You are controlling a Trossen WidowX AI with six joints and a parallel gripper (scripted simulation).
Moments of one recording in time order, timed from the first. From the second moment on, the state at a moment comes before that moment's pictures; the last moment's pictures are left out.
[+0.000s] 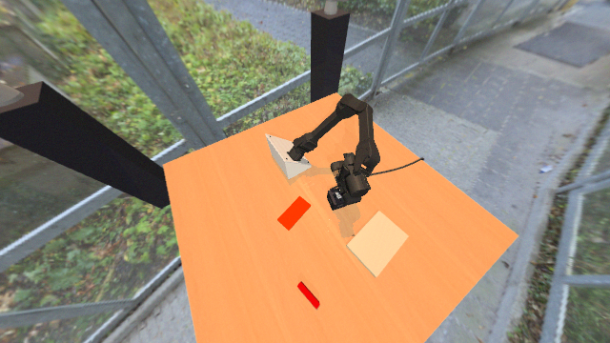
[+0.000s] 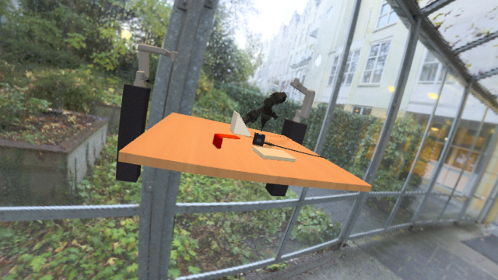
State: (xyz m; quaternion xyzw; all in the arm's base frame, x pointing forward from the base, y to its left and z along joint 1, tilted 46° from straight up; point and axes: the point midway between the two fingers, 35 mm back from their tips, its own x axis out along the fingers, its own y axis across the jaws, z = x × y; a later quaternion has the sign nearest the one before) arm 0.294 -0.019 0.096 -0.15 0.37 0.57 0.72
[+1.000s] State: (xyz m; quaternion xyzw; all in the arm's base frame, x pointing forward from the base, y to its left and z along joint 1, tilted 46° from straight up) arm 0.294 -0.025 0.102 -0.05 0.45 0.51 0.73
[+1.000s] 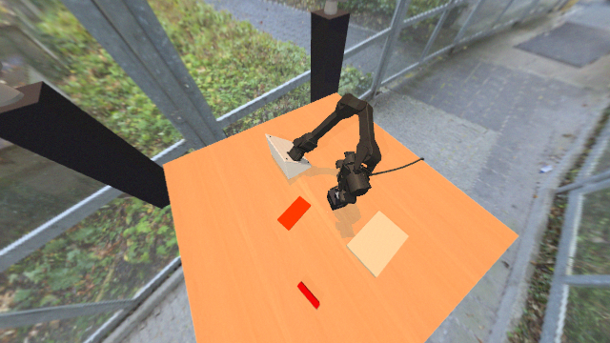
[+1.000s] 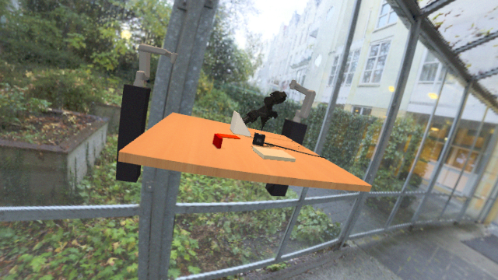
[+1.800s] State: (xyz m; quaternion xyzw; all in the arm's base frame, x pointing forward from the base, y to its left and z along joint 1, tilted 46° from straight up) arm 0.294 -0.025 0.102 0.18 0.58 0.35 0.71
